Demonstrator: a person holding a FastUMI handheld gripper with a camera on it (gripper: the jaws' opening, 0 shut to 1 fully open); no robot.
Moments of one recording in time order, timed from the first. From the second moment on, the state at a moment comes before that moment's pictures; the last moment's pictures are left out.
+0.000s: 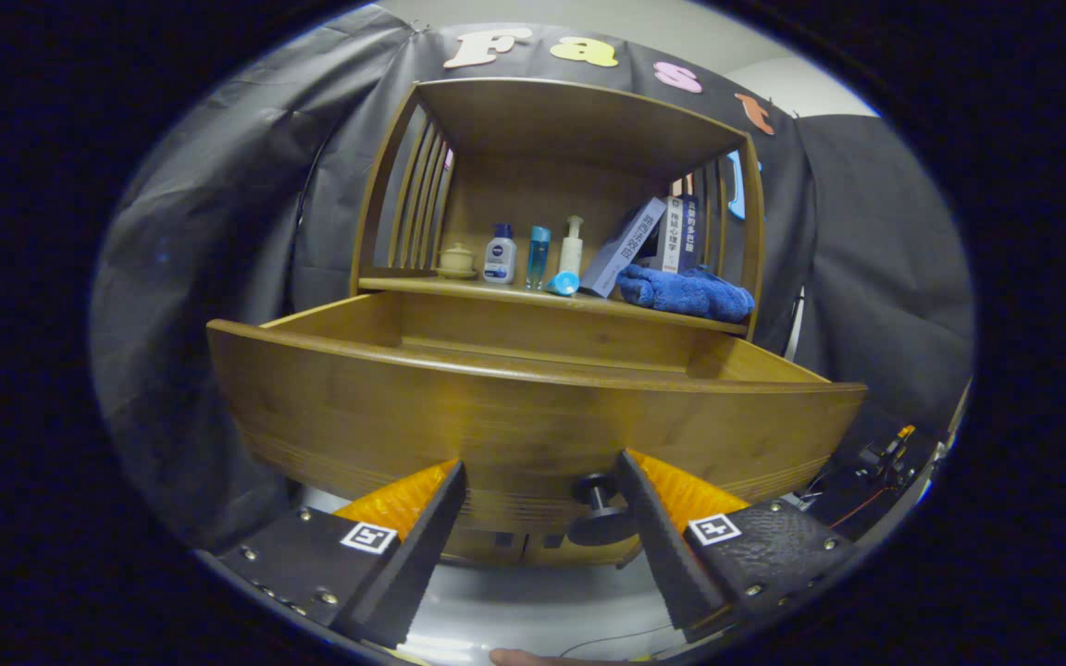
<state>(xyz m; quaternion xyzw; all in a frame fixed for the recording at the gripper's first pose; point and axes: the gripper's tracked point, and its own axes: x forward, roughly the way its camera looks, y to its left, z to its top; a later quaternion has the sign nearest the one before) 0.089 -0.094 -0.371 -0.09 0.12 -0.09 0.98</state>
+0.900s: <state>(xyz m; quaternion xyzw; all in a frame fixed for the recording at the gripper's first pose) 0.221 -0.106 -0.362 -0.10 0.07 -0.09 0.99</state>
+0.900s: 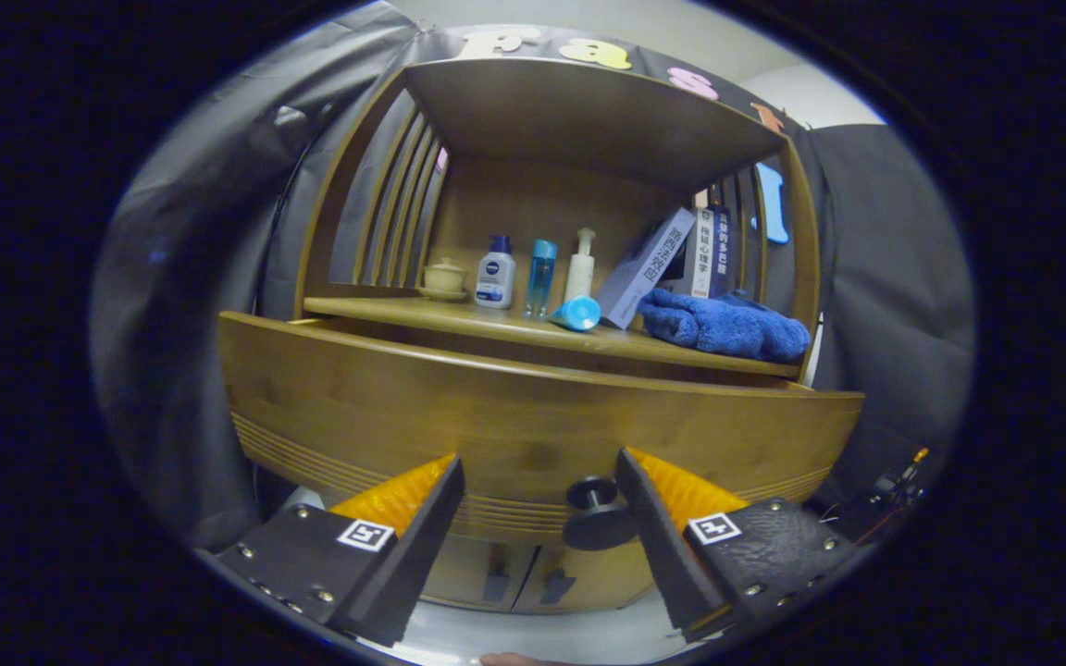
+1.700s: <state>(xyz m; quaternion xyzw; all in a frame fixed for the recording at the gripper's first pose) 0.282 -0.113 -0.361 -0.09 0.03 -0.08 0.99</state>
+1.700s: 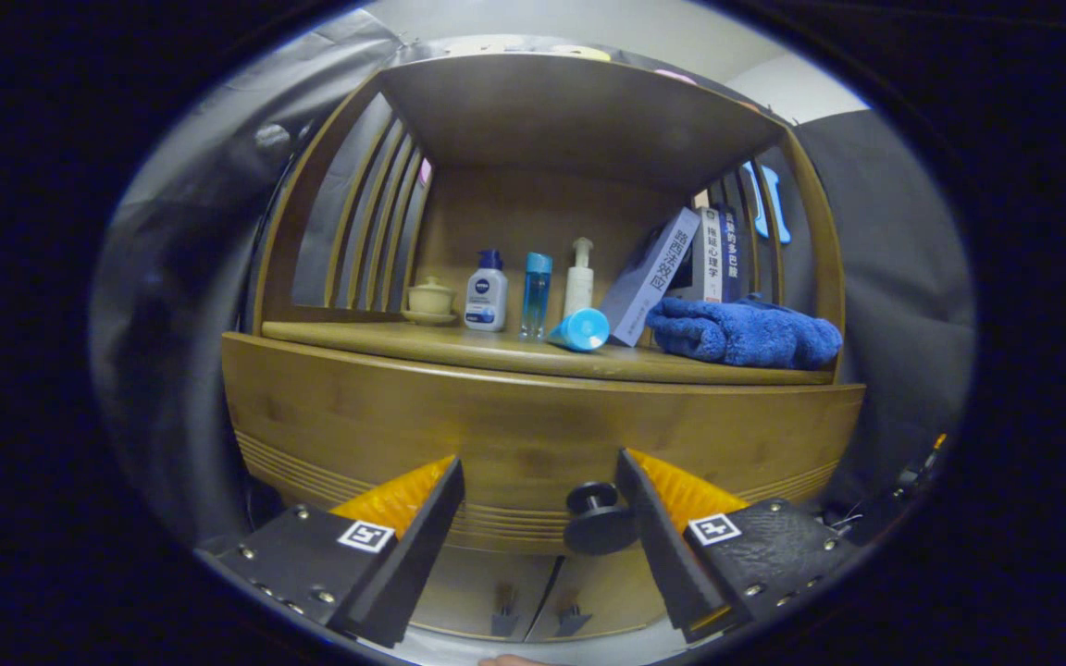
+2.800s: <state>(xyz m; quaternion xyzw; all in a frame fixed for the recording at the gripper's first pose) 0.222 -0.122 -0.318 -0.04 0.09 -0.08 0.99</state>
